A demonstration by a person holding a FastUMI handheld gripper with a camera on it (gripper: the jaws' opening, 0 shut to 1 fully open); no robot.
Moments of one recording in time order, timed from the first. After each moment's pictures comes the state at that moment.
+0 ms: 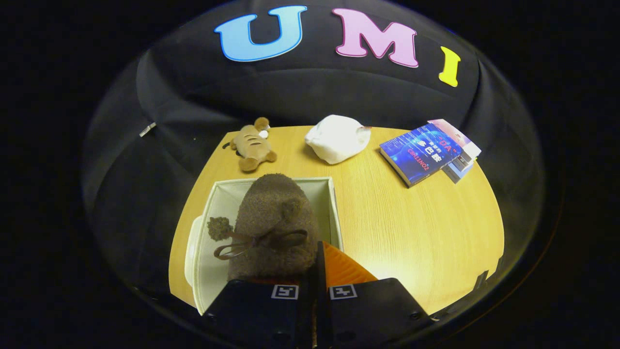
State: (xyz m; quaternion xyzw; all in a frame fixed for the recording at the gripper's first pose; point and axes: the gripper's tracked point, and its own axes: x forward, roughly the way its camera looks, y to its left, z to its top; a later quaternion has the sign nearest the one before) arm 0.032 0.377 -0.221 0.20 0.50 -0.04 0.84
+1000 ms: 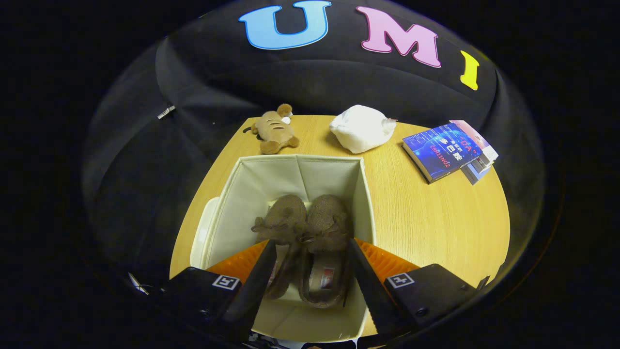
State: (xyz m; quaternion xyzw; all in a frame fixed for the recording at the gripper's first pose) arm 0.018 0.413 -0.216 0.19 0.49 0.04 0.85
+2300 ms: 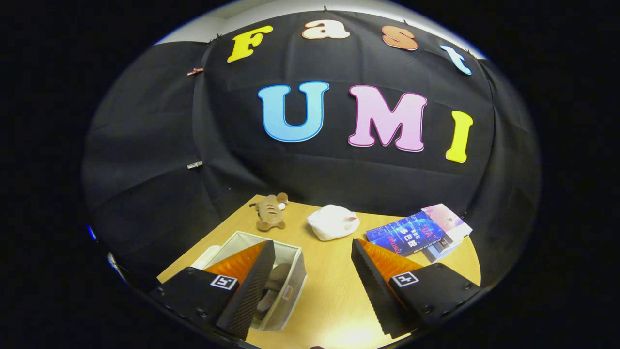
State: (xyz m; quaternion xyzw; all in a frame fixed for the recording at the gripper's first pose) arm 0.025 0.230 -0.080 0.16 0.24 0.05 0.96
